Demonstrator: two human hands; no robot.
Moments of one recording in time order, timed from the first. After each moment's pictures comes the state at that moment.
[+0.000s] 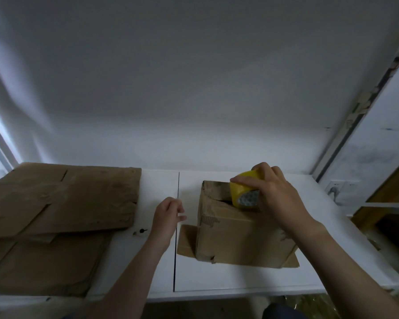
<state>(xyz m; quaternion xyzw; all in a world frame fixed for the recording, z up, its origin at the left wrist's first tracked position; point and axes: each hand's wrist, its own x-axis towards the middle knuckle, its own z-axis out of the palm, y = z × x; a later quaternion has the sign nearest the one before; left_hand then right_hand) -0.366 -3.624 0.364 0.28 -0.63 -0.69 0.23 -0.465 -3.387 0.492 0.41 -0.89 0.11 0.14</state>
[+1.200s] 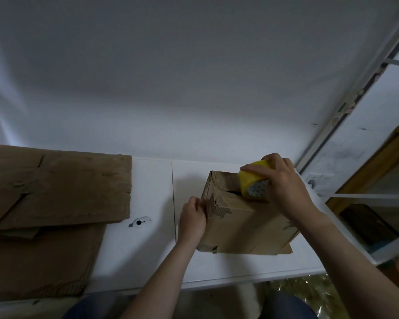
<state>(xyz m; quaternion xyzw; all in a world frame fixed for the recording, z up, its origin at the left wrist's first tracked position) -0.396 -3.588 0.315 0.26 -0.73 -0.61 0.17 -0.456 -3.409 0.485 0.34 -0.92 0.09 0.17</state>
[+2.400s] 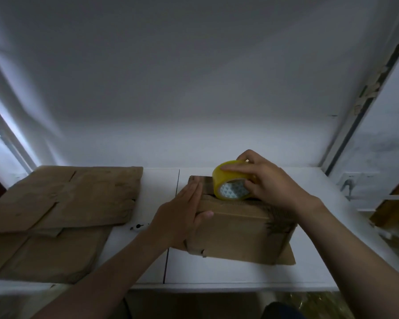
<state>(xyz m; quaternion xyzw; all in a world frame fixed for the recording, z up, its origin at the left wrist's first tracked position) -0.360 -3.557 0.432 0.07 -0.99 -0.10 0.08 -0.523 -3.356 0.502 0.55 -0.80 0.23 0.05</state>
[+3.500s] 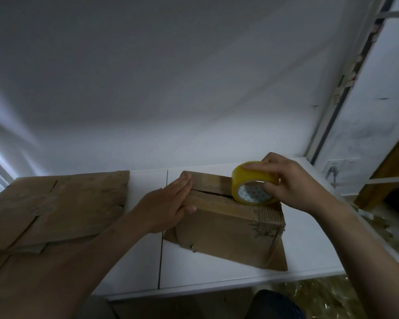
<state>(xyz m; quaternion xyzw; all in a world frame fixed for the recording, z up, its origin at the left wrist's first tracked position) -0.380 -3.594 0.445 -0.02 -1.00 -0.04 -0.01 -0.535 -3.294 0.494 0.48 -0.81 0.34 0.04</state>
